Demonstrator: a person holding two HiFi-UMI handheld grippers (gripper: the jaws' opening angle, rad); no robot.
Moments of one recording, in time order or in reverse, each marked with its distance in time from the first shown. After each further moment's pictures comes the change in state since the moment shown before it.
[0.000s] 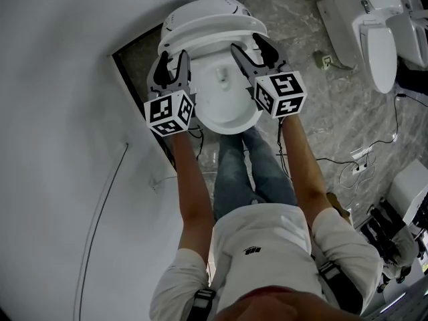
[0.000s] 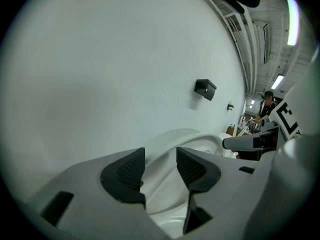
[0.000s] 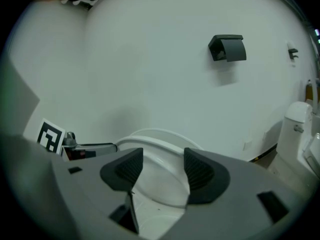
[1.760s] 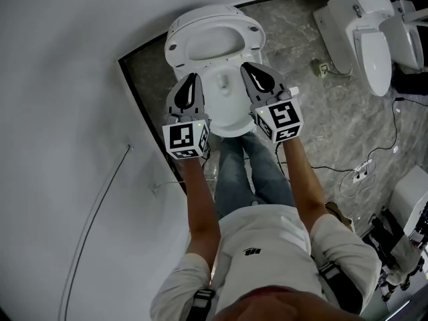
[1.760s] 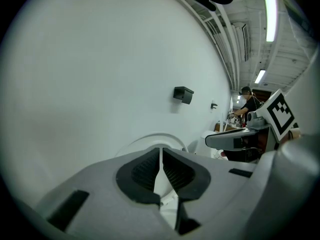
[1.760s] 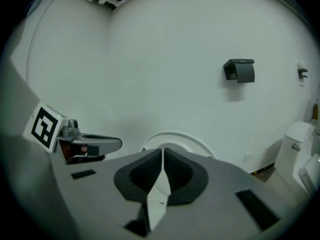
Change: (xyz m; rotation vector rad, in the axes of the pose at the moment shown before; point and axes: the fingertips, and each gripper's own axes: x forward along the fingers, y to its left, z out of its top) left arm -0.084 -0.065 0.001 0.130 -0.055 -0.099; right arm -0.072 0.059 -0.009 -0.156 -0.059 0.056
